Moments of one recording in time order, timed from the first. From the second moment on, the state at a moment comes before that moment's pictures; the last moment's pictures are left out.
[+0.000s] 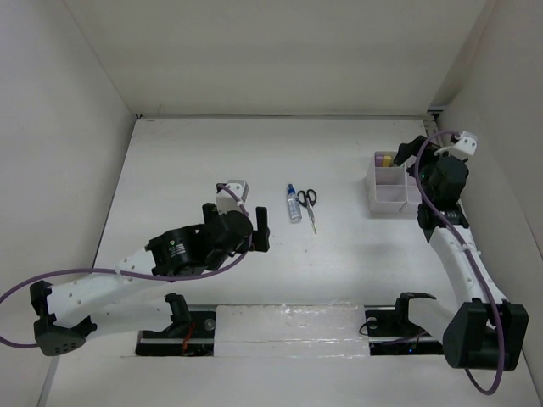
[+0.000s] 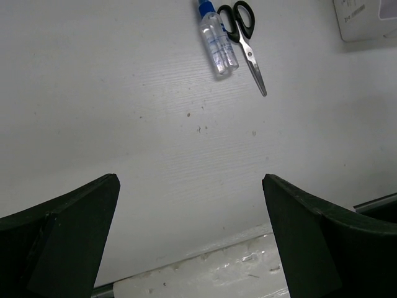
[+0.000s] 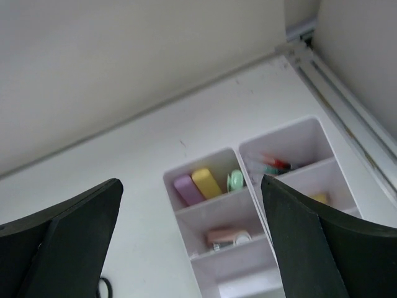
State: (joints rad) left arm -1.15 0.93 1.01 -0.80 -0.60 -0.75; right arm -0.07 1.06 0.76 0.26 0.12 0.36
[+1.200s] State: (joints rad) left arm -1.15 1.02 1.01 -0.88 -0.69 -0.83; right arm -0.03 1.04 0.74 0.01 0.10 0.36
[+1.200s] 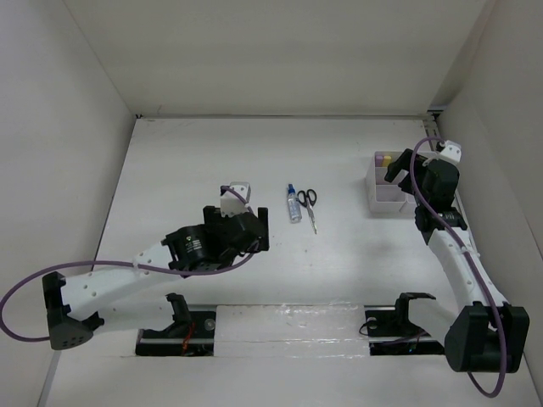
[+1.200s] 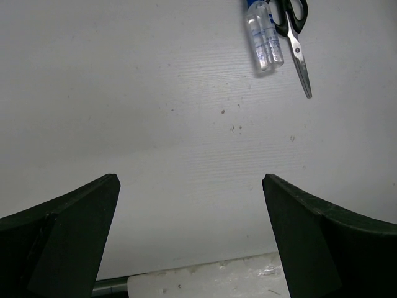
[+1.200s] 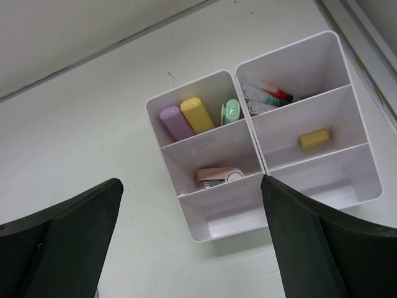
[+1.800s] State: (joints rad) left arm -1.15 1.04 1.01 -0.88 -0.70 -0.86; right arm -0.03 1.03 0.74 0.01 0.10 0.36
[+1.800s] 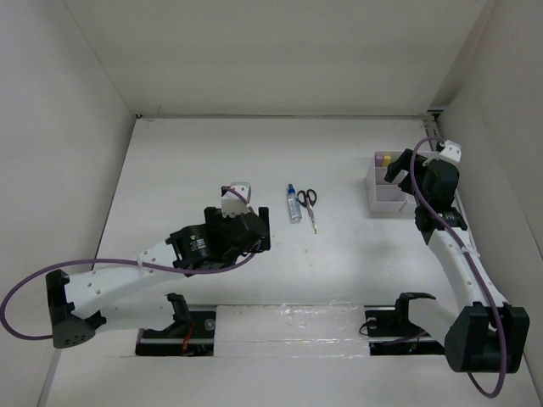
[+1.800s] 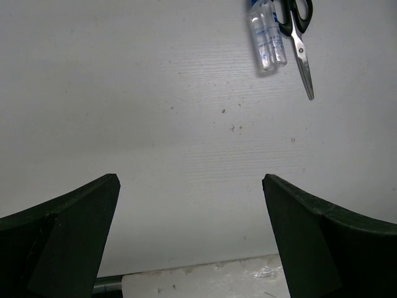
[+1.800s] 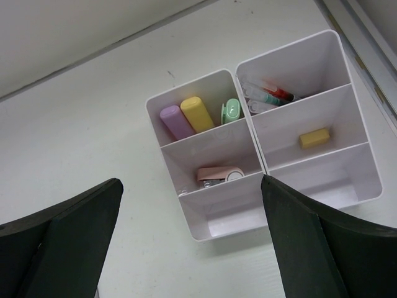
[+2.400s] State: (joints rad) left arm -1.11 1.08 1.01 -0.91 -0.71 -1.01; right arm 0.03 1.02 0.75 -0.11 0.07 0.40
